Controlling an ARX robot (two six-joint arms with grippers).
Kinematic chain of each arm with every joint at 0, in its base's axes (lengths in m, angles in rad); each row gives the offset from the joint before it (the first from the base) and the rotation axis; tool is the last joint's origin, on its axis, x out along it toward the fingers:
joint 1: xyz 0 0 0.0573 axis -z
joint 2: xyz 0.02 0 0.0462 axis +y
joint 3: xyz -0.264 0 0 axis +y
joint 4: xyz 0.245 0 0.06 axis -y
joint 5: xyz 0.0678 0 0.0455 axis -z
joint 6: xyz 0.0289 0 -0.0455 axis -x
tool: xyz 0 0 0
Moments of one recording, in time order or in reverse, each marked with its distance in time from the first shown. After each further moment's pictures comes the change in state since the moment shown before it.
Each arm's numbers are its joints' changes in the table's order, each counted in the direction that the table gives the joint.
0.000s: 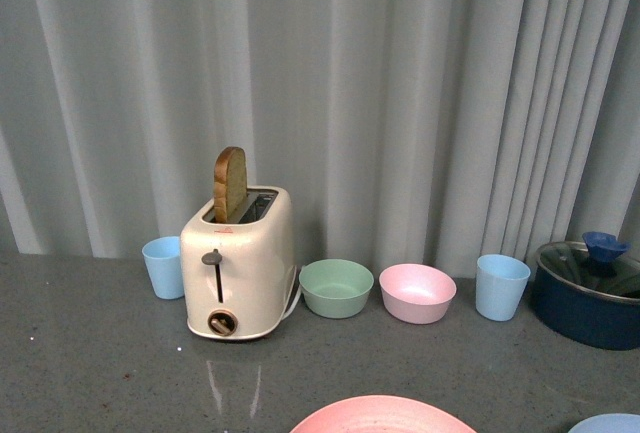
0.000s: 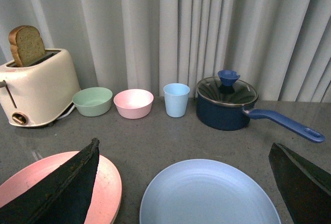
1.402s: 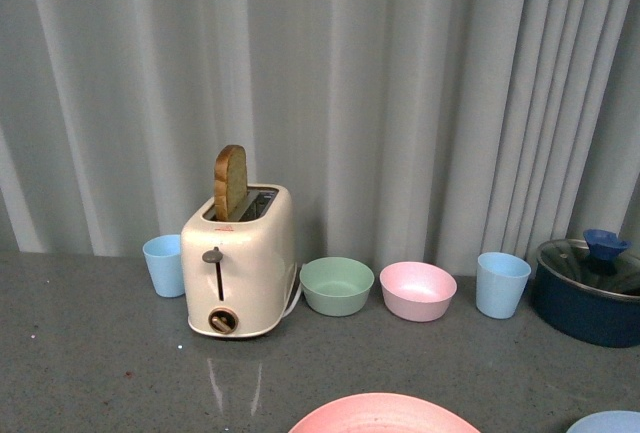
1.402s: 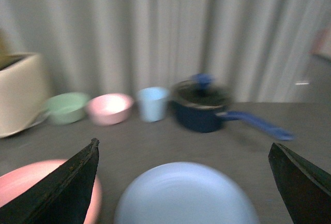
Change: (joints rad) left arm 0.000 -0.224 0.000 -0.231 0.000 0.001; right arm -0.048 0.041 0.000 0.061 0.173 0.029
